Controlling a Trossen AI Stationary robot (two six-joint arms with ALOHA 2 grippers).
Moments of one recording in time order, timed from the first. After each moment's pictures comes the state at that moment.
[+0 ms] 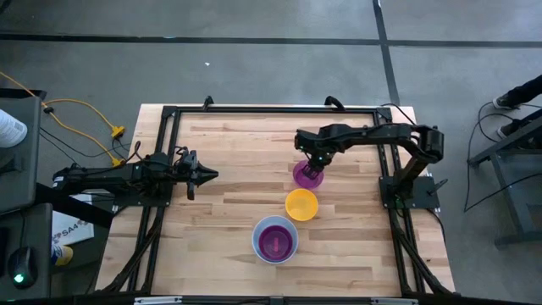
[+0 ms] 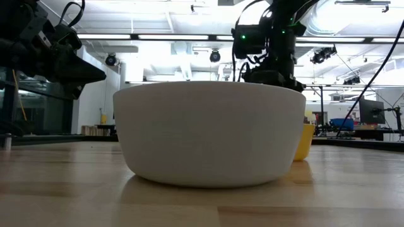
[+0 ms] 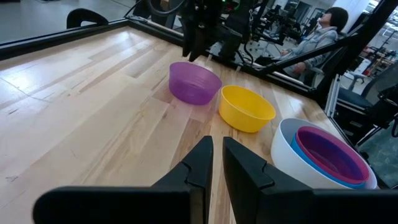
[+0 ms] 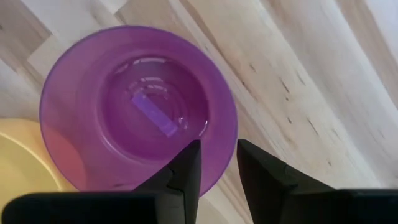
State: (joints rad) left arm 0.10 0.13 0.04 -0.05 0.01 -0.35; right arm -0.28 1.69 1.17 -0.91 0.04 0.42
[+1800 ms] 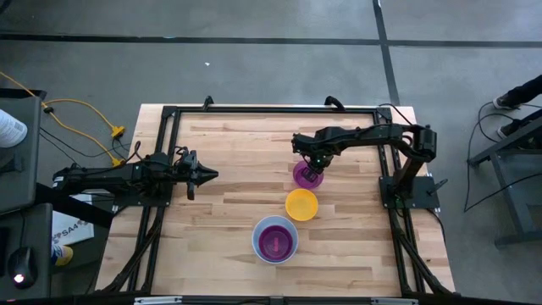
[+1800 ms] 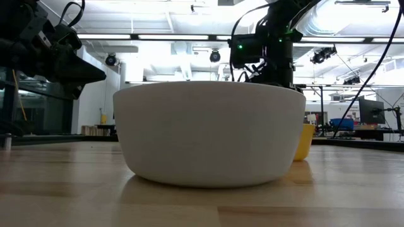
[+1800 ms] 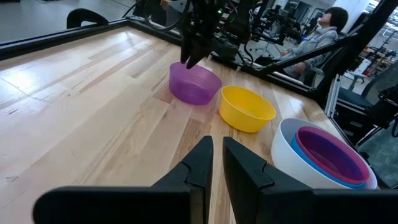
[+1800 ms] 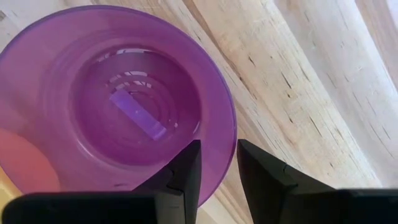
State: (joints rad) left arm 0.10 0.13 0.04 -0.05 0.01 -0.35; right arm -0.27 1.76 1.17 -0.92 0.08 0.41
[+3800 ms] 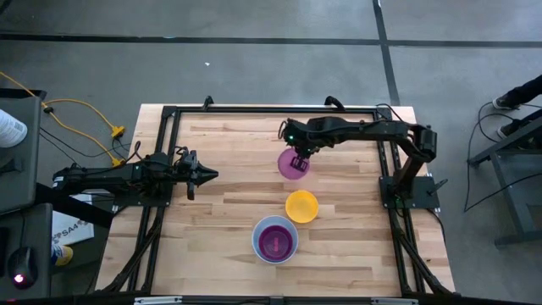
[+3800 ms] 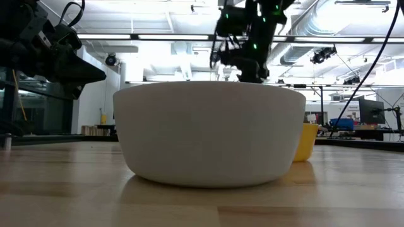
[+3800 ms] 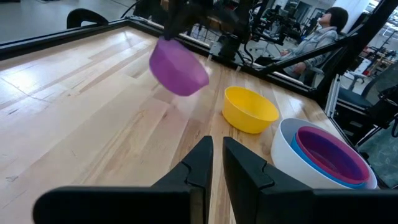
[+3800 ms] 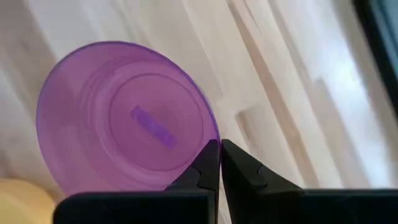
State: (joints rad) left arm 0.10 0.13 0.04 -0.05 0.01 -0.35; right arm -0.26 1.76 1.37 -0.84 0.17 0.14
